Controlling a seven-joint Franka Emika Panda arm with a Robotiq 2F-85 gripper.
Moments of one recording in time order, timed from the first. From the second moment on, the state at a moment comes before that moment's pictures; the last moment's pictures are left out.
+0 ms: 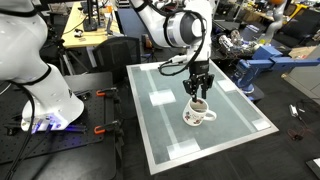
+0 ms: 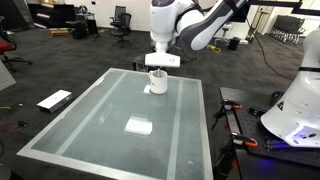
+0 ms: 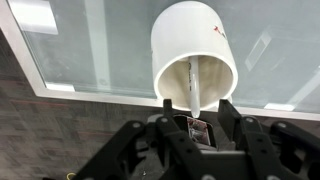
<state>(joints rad) -0.03 0.25 -0.11 -2.21 -0.75 2.49 1.85</state>
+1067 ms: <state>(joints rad) -0.02 0.35 -0.13 -2.14 -0.75 2.49 1.85</state>
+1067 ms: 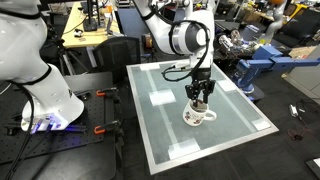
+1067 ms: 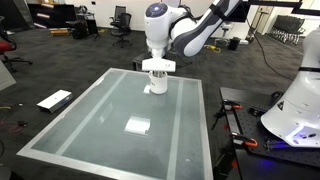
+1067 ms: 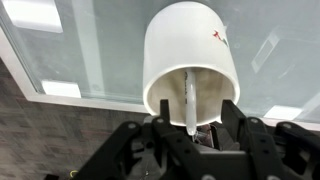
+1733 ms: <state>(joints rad) -0.01 0.40 -0.14 -2.12 -0.72 2.49 1.85</state>
